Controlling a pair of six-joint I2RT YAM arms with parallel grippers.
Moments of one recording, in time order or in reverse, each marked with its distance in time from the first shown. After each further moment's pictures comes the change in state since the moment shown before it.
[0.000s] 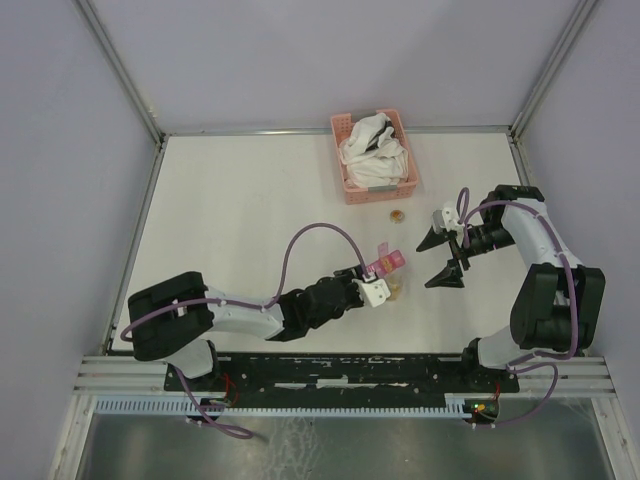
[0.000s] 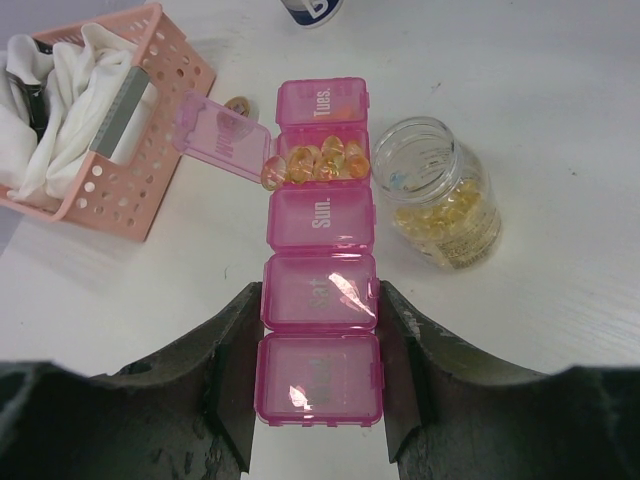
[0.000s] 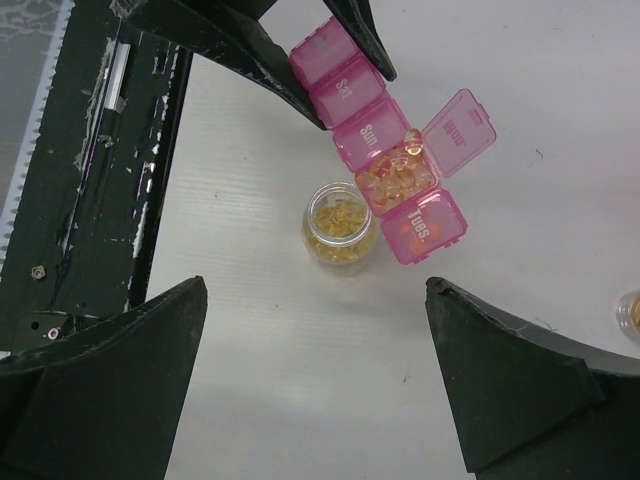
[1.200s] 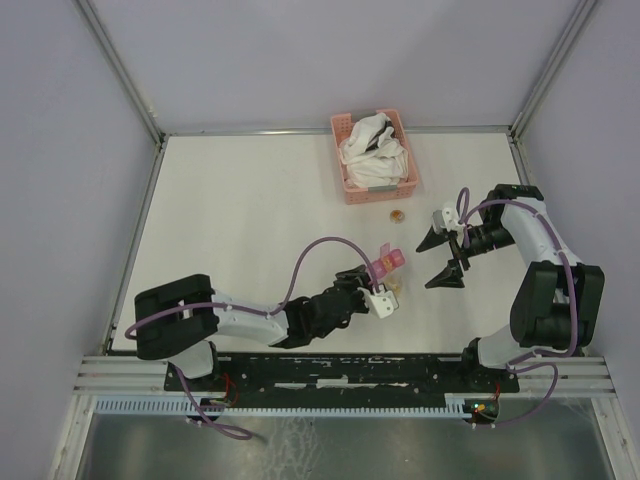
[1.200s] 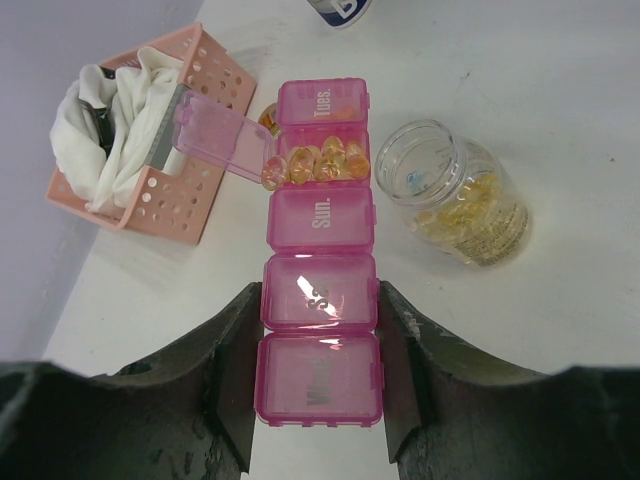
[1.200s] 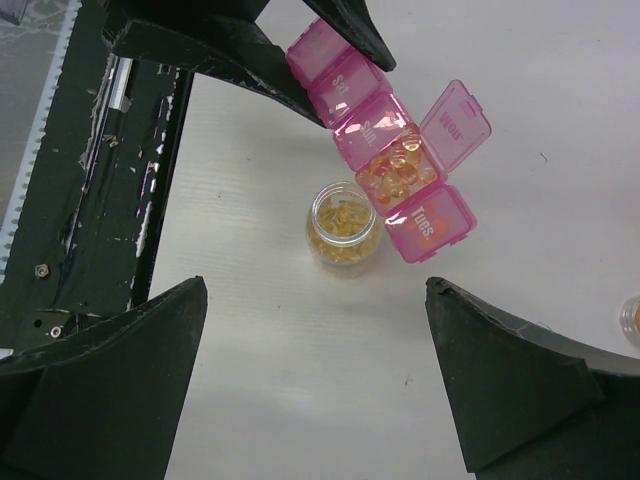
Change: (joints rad) left arm -0.072 0.028 0.013 0.032 -0.145 0.130; right arm 0.000 0.012 0.003 -0.020 0.000 -0.026
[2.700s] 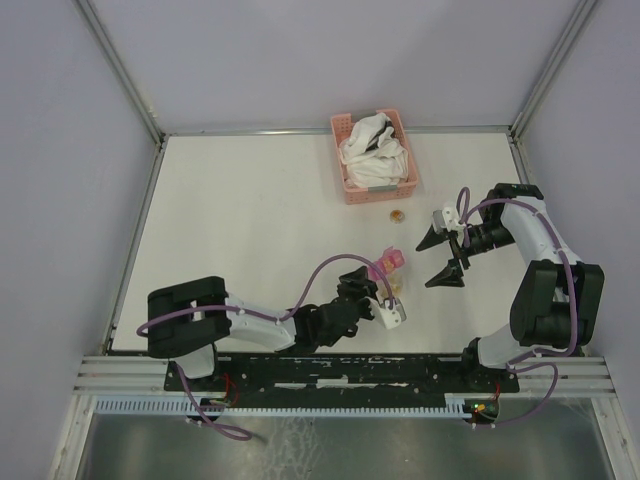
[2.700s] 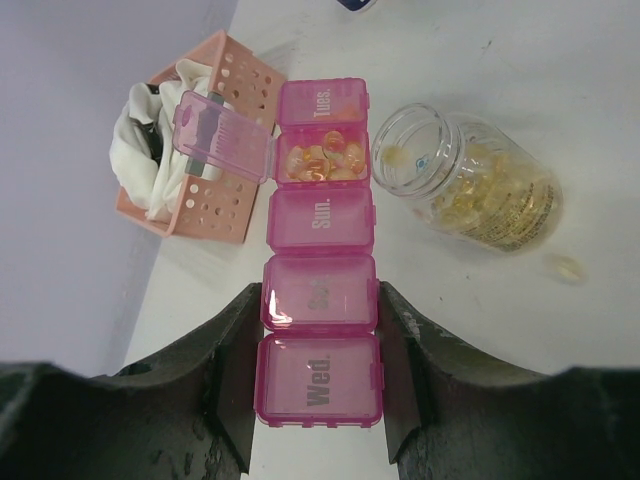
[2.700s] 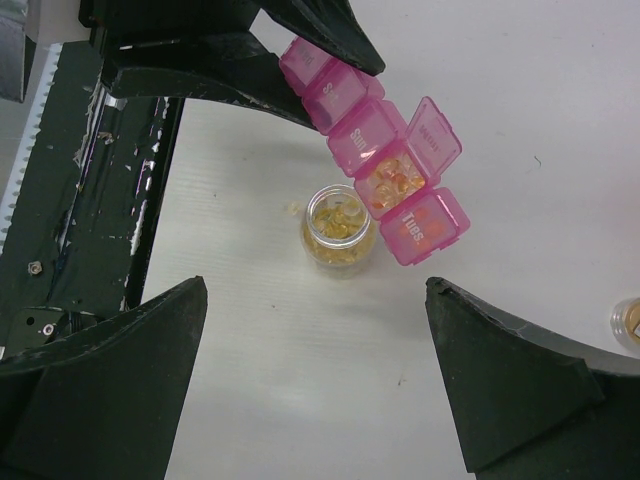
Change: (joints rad) left arm -0.061 0.068 0.023 0.034 -0.128 0.163; right arm 0.000 0.008 0.010 -0.006 0.000 -0.019
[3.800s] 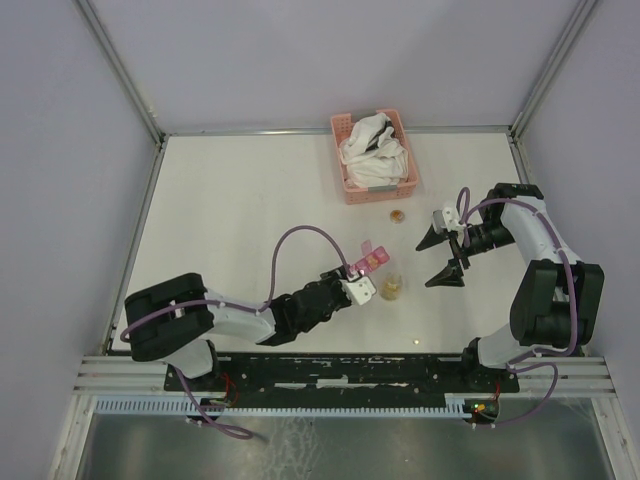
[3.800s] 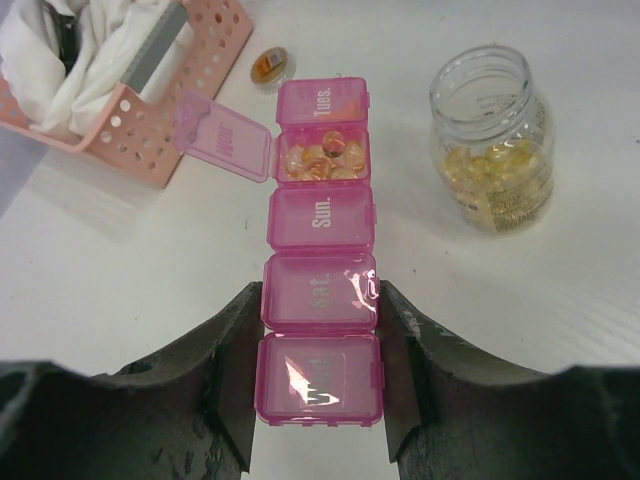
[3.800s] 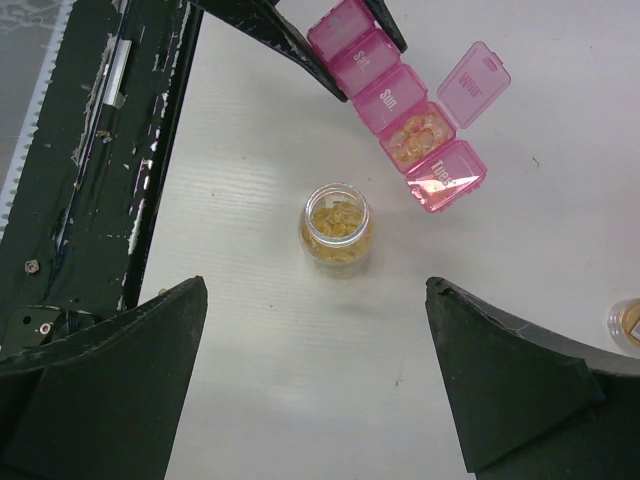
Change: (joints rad) left arm 0.143 -0.105 -0.137 0.051 0.183 -0.325; right arm 0.000 0.002 0.002 0.000 0.000 -0.007
